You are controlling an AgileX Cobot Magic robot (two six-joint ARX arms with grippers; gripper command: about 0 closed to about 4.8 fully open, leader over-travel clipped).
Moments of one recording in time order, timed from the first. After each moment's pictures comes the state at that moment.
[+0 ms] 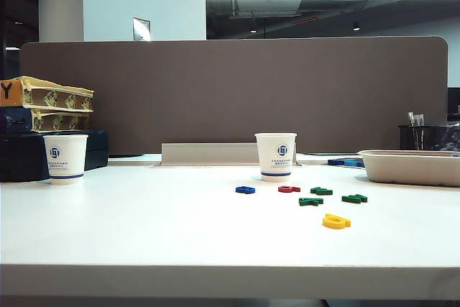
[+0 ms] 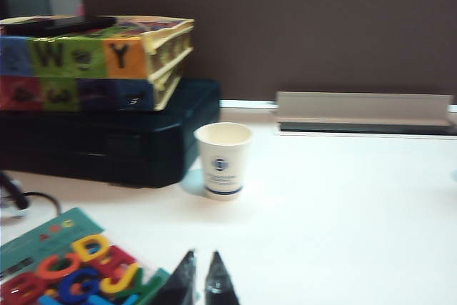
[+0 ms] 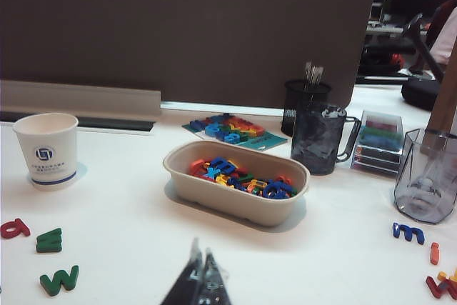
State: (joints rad) left arm -0.02 0.00 0.00 0.09 -0.02 0.03; right arm -0.02 0.00 0.01 0.09 -0.02 -0.05
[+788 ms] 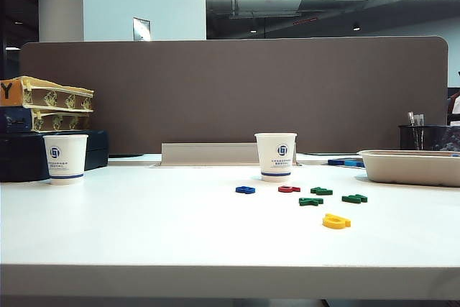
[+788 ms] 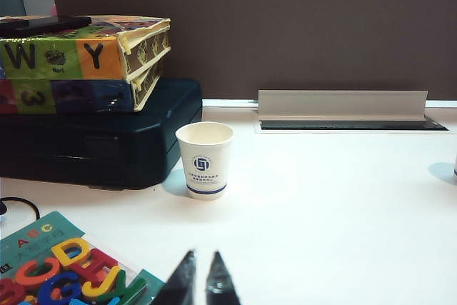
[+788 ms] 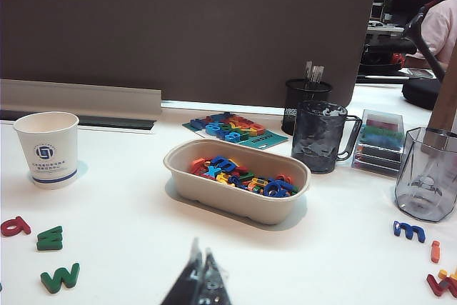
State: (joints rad) left arm -0.02 0.00 0.00 0.09 0.02 0.03; right arm -0.02 0.00 0.01 0.09 -0.02 -0.05
